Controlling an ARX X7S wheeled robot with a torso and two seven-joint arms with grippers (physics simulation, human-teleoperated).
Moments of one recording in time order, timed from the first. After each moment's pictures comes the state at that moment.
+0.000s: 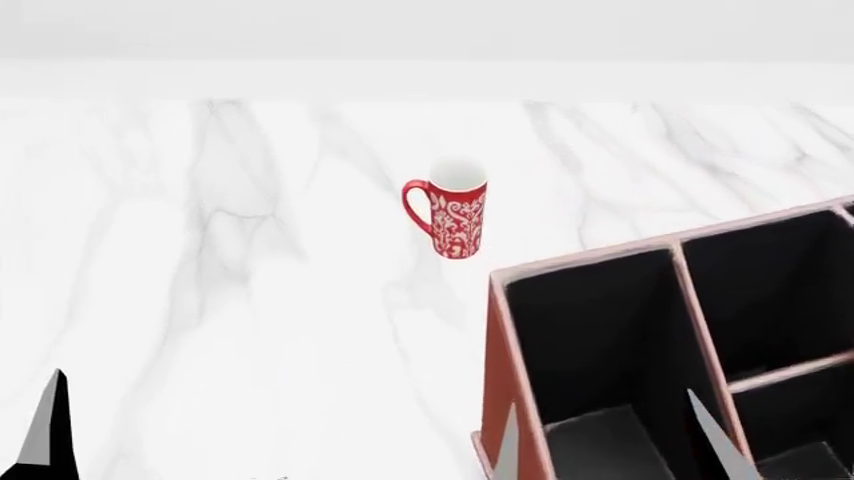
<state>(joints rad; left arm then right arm) 0.11 -0.28 -0.10 0.85 -0.33 -0.51 -0.13 -0.01 0.76 -0.34 -1.02 0.59 0.42 0.77</state>
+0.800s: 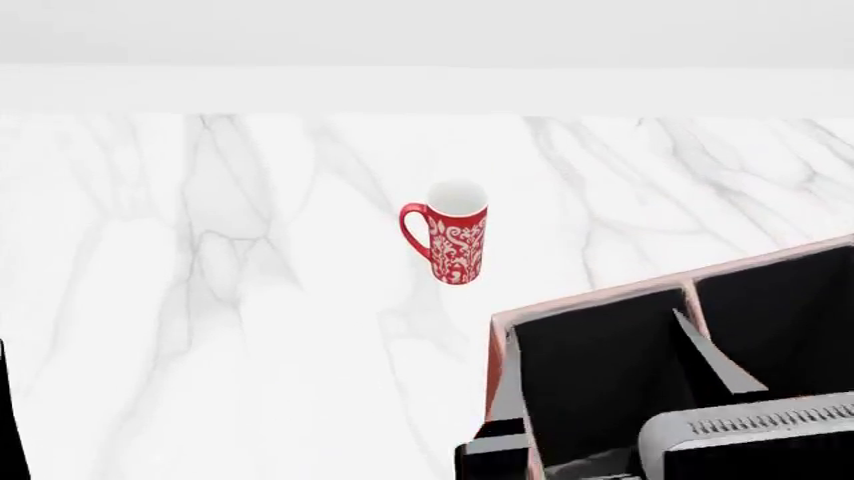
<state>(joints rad) 0.07 -0.33 -0.20 0.87 -0.44 -0.55 -0.17 0.32 0.83 -0.29 -0.92 1.04 0.56 0.81</state>
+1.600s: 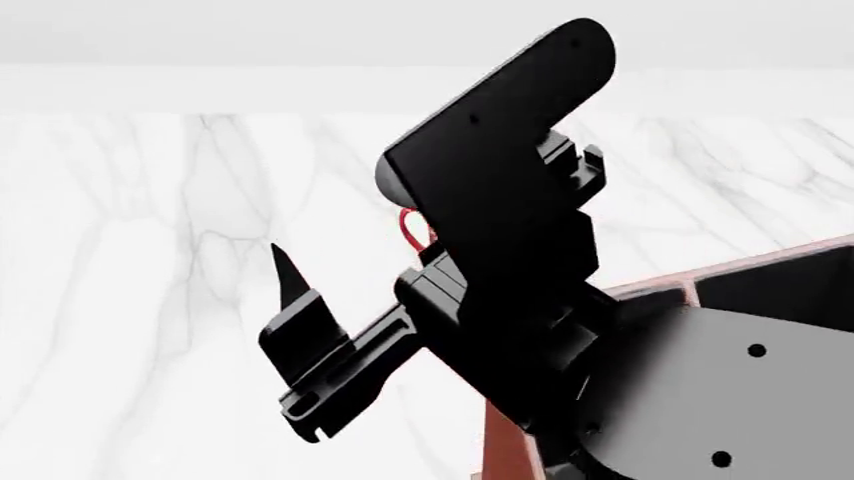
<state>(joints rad) 0.00 -0.42 -0.40 0.88 -0.59 -0.56 -0.17 1.19 0.67 -0.58 -0.51 1.38 0.99 0.36</state>
